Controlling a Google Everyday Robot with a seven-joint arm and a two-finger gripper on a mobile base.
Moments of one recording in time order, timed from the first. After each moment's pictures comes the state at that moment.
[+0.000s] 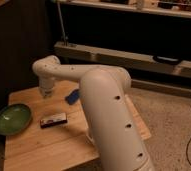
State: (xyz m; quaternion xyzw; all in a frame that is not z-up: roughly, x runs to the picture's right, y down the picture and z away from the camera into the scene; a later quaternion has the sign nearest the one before) arm -0.279 0.043 0.807 -0.36 -0.17 -0.11 0.91
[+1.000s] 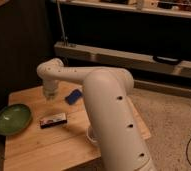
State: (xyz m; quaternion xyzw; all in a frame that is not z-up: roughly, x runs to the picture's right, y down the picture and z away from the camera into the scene) arm -0.263 0.103 0.874 -0.36 -0.18 -0.09 0.91
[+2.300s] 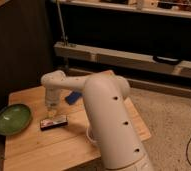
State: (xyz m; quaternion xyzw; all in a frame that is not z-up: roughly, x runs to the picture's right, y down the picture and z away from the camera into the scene) arm -0.268 0.156 0.861 -0.44 -0.19 -0.09 0.88
